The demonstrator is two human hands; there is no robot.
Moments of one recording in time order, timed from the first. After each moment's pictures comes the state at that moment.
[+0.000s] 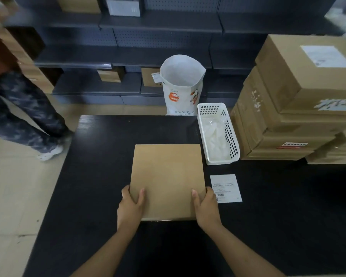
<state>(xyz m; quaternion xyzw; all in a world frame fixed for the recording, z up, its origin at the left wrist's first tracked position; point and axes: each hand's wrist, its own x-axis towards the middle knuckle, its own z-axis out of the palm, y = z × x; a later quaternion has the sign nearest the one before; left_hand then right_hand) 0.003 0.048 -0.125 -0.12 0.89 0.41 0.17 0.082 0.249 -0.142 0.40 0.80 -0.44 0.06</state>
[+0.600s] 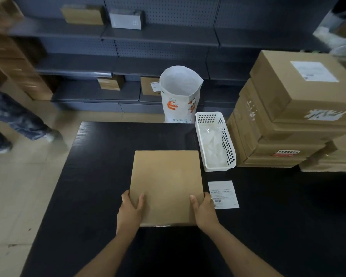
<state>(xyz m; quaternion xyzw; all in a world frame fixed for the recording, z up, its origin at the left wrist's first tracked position) -0.001 0.046 -0.129 -0.10 0.89 0.42 0.18 0.074 0.253 -0.137 0.41 0.78 -0.46 0.10</state>
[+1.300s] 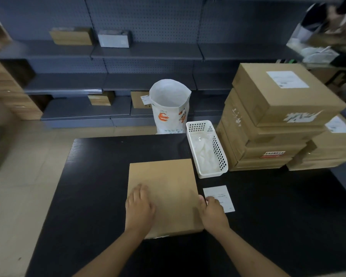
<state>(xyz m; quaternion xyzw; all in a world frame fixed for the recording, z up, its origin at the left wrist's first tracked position) -0.017 0.079 -0.108 0.16 0.97 0.18 0.08 0.079 0.278 -0.114 0.42 0.83 -0.35 0.11</state>
